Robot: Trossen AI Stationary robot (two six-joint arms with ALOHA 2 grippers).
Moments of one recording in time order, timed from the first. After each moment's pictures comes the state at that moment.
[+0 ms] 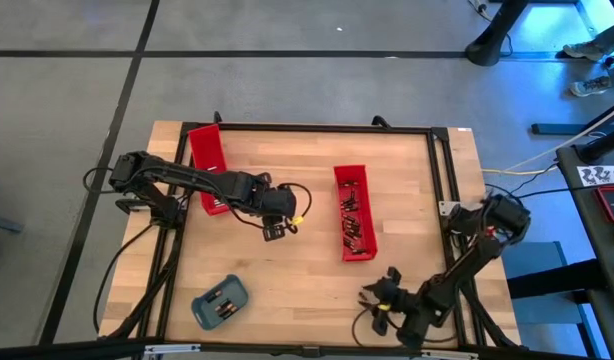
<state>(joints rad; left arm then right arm) -0.11 1.62 1.35 -0.99 -0.31 -0.34 0.97 1.82 0.91 -0.18 0.77 1.26</state>
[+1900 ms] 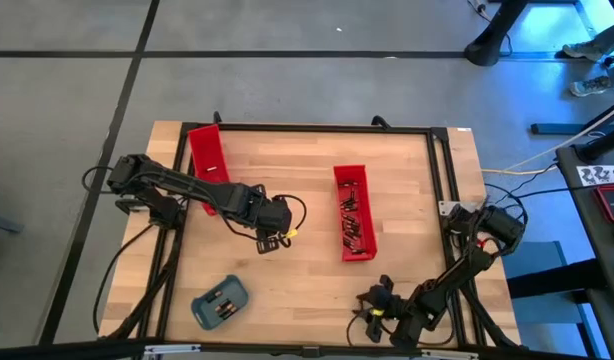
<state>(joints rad) -0.21 1.62 1.35 -1.06 -0.28 -0.45 0.94 1.96 0.92 0.00 0.70 1.27</state>
